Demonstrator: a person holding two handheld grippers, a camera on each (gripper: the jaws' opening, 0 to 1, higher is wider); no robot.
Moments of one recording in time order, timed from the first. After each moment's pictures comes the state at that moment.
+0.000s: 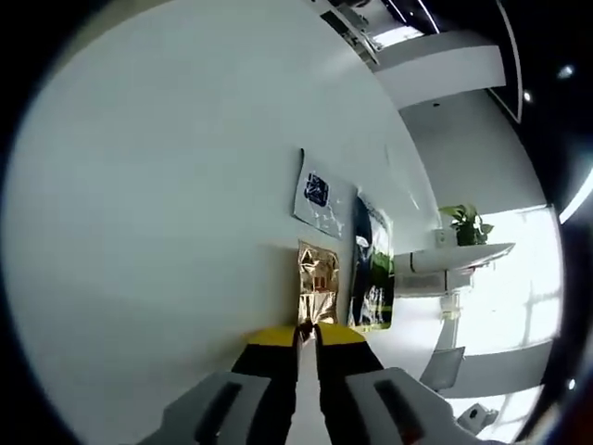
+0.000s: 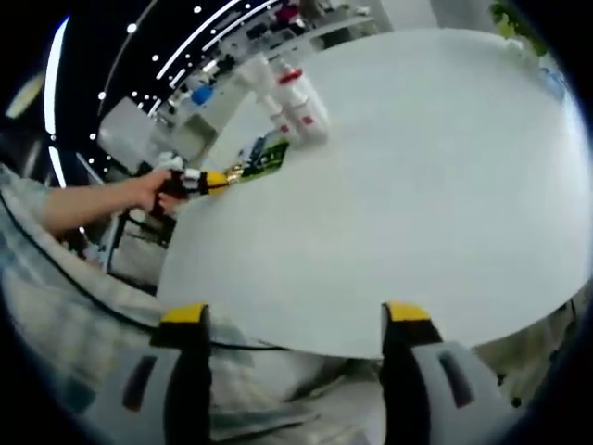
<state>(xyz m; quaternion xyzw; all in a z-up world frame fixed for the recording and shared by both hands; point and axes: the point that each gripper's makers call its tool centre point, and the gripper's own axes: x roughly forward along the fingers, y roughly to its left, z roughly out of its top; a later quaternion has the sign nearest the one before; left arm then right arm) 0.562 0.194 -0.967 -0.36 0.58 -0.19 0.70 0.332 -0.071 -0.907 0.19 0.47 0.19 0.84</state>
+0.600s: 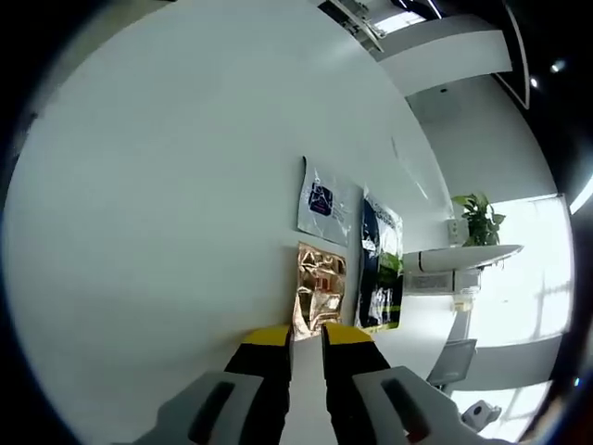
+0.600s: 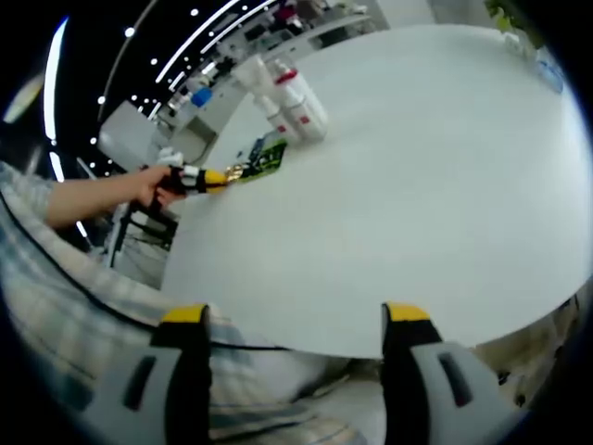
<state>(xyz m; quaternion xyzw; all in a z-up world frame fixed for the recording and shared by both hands) 0.564 0.207 -0.962 -0.33 0.60 -0.18 0.70 0.333 -0.071 -0.907 0.20 0.47 0.19 0.84</state>
